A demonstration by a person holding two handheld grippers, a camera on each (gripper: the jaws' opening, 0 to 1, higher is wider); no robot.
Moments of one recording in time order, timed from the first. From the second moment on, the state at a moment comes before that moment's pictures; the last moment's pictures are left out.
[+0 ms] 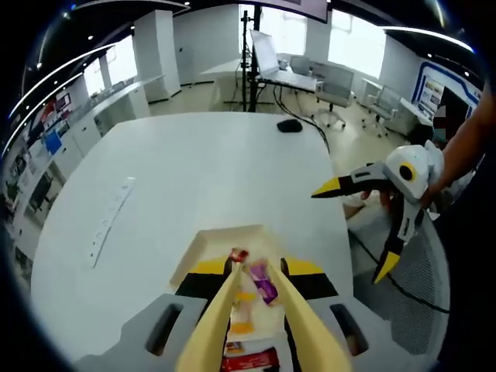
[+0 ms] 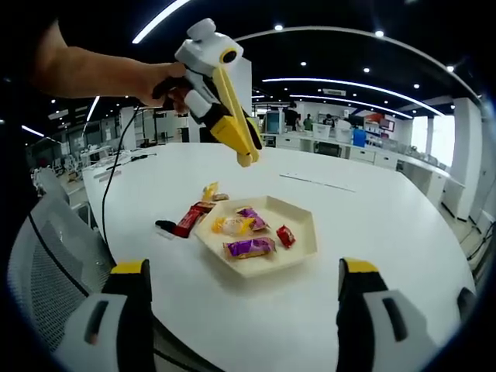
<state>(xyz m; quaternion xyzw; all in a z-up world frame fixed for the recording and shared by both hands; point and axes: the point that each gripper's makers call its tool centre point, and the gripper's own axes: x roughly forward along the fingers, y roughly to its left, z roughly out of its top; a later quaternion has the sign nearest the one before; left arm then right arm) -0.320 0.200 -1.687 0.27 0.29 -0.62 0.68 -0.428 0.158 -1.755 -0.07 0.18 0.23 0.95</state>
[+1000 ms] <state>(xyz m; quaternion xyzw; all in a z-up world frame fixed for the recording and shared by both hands) -0.302 0.274 -1.685 0.20 0.27 -0.58 0.74 -0.428 0.157 -1.758 -0.07 0.19 0.23 0.95</state>
